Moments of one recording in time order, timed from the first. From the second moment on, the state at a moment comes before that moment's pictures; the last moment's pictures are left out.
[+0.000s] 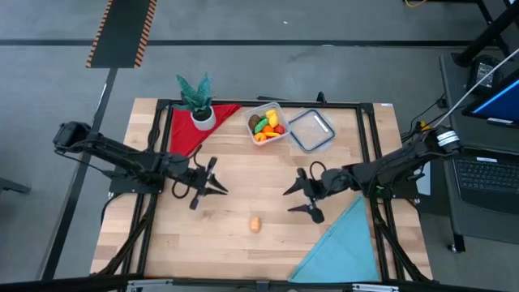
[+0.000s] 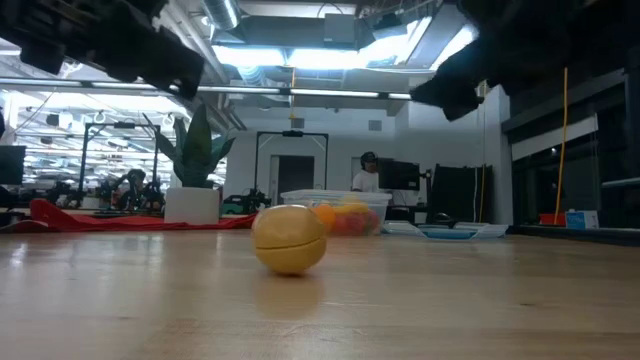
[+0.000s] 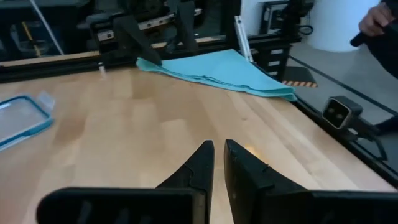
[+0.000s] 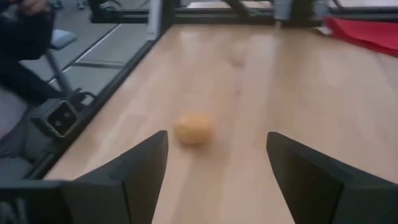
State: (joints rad) left arm -0.17 0.97 0.32 0.40 0.11 0.05; right arm 0.27 1.33 0.50 0.47 -0.02 0.10
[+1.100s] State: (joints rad) left arm -0.51 0.97 0.32 0.37 0.04 0.03; right arm 0.66 1.84 1.23 0.05 0.80 0.60
